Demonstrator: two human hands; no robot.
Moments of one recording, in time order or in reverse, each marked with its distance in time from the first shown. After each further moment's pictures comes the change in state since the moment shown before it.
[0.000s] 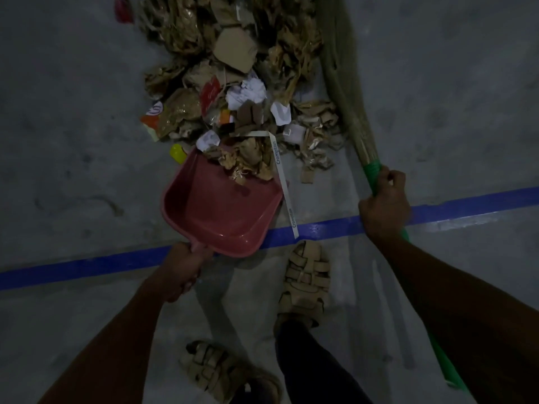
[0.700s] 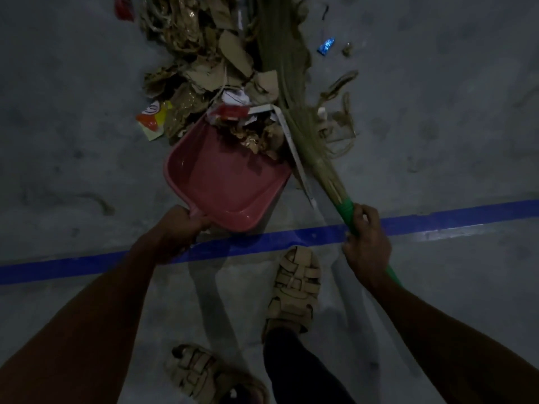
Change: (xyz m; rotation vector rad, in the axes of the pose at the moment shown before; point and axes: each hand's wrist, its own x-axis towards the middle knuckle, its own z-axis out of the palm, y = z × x) left_hand 0.020 0.066 -0.010 0.053 -0.007 0.115; right_hand -0.053 0.025 0.006 0.022 -0.095 -0.290
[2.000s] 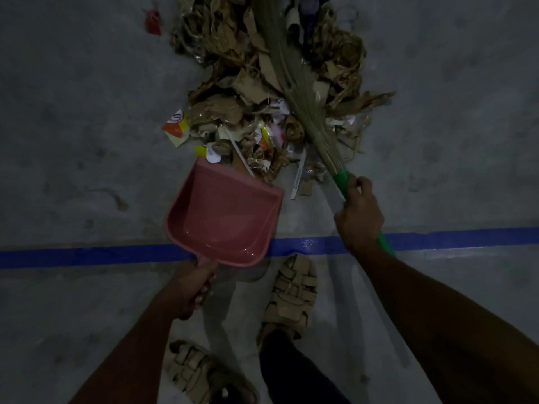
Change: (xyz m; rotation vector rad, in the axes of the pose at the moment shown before) left_hand -0.059 -0.065 0.047 -0.346 0.003 -0.243; right_hand 0.078 -0.045 -0.021 -0.113 -0.017 0.052
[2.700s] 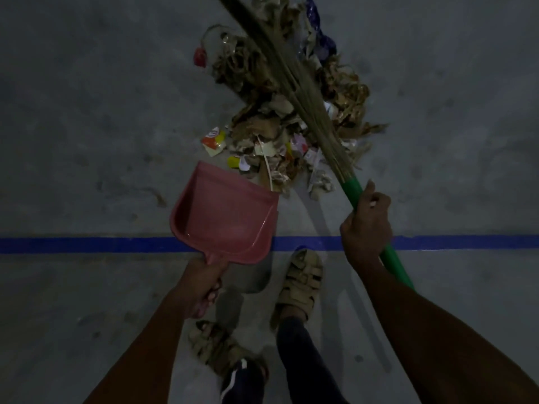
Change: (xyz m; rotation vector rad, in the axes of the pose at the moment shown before) left_hand -0.098 0.006 -0.060 -0.146 -0.046 0.070; right_hand -0.066 -0.065 -0.091 -0.077 0.181 0.045
